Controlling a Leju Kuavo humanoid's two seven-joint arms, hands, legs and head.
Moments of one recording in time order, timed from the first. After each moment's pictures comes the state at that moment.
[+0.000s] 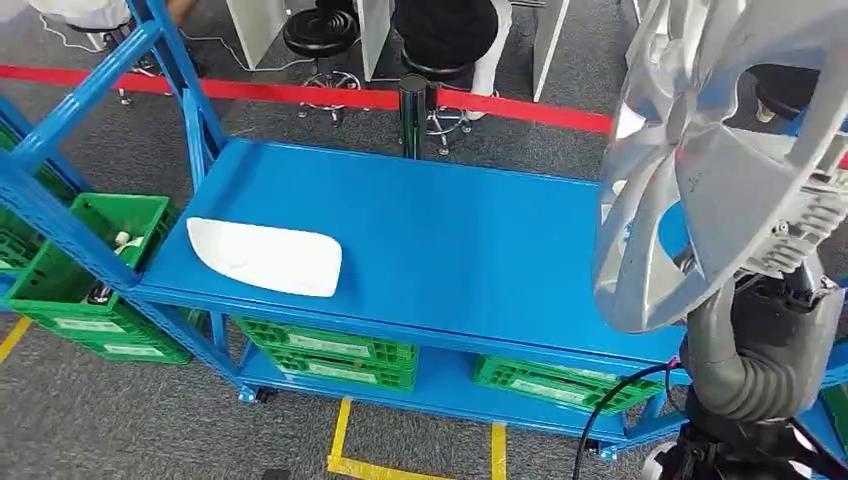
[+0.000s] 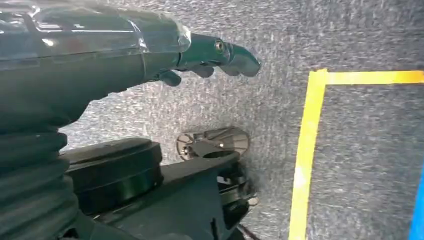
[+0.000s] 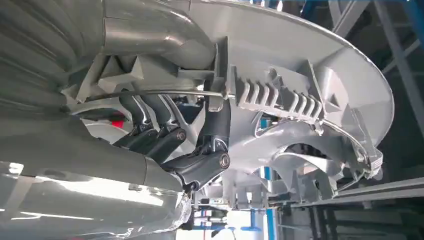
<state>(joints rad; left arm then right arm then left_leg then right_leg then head) -0.11 -0.06 -0.92 -0.20 0.70 0.41 -0.31 -0.02 -0.40 0.43 -2.40 -0.05 -0.68 -0.03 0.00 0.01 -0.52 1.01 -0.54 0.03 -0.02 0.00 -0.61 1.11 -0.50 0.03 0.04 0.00</state>
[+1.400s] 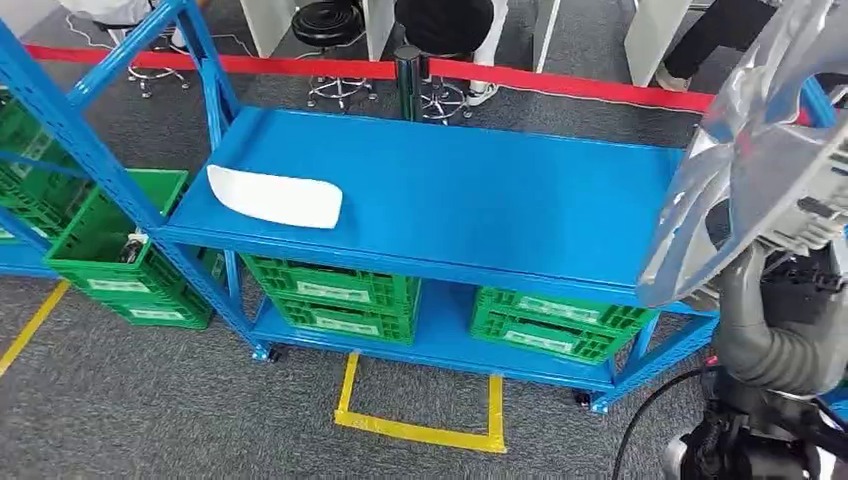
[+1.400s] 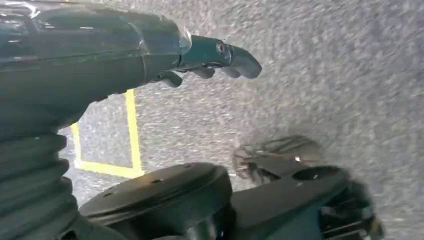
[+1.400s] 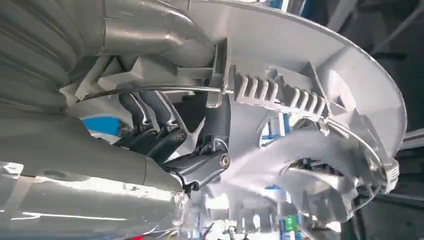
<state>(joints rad) -0.11 0.00 -1.00 -0.20 0.61 0.35 -0.07 0.06 -0.37 0.22 -2.36 -0.11 -0.68 0.02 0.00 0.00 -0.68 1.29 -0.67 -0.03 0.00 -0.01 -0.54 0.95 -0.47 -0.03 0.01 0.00</state>
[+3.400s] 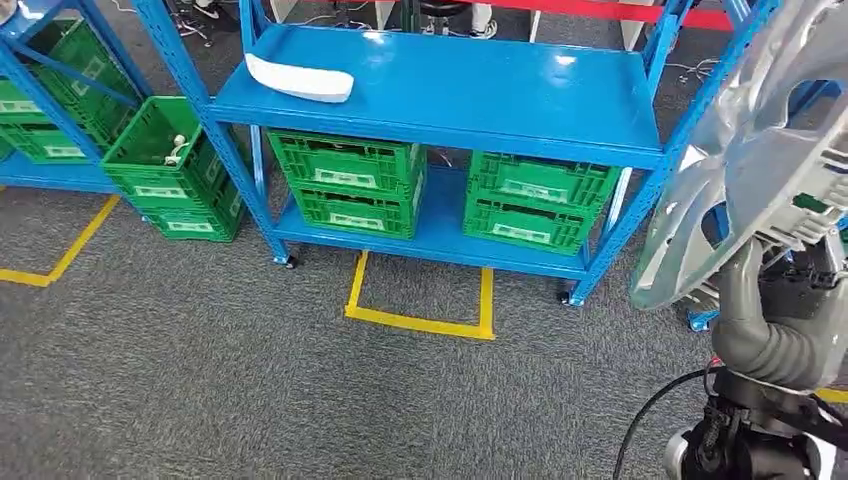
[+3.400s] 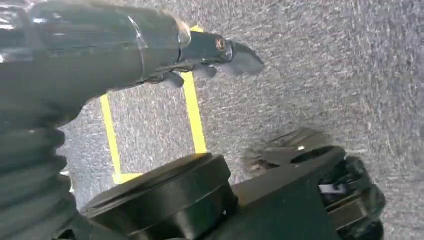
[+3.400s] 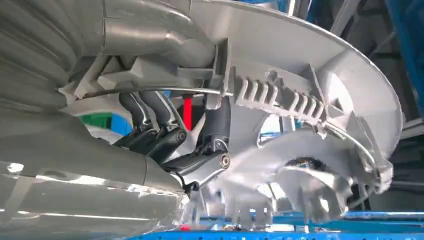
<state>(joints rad) -0.13 0.00 -1.10 -0.20 0.57 0.33 -0.08 0.05 -0.35 0.21 -2.34 -0.11 -0.68 0.05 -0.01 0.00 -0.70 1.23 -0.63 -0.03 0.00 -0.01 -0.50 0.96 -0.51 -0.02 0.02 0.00</state>
